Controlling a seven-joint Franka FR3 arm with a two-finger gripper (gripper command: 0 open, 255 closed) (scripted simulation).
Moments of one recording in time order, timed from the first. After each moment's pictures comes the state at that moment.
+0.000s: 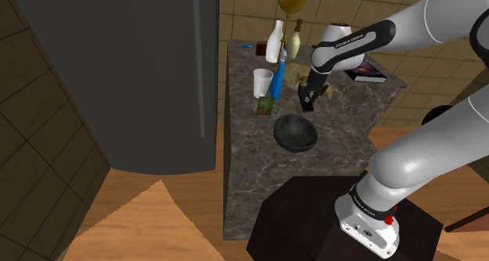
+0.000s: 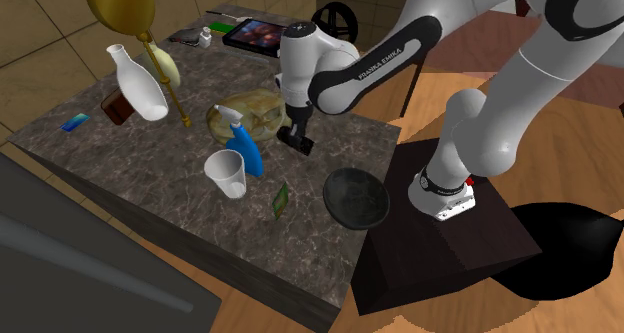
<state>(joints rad) -0.31 -0.21 -0.08 -2.50 -0.03 2.33 0.10</state>
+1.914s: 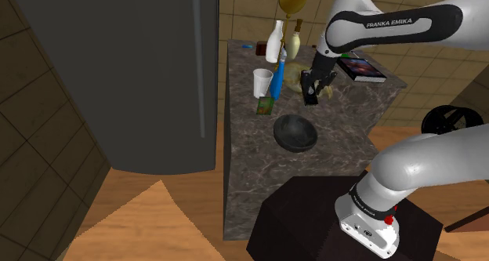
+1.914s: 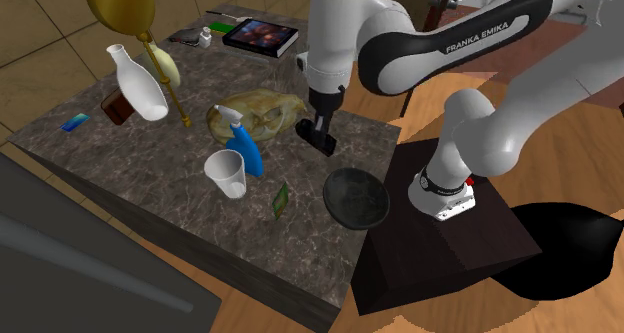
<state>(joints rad) -0.24 -0.57 0.04 -2.52 0.01 2.00 0.26</state>
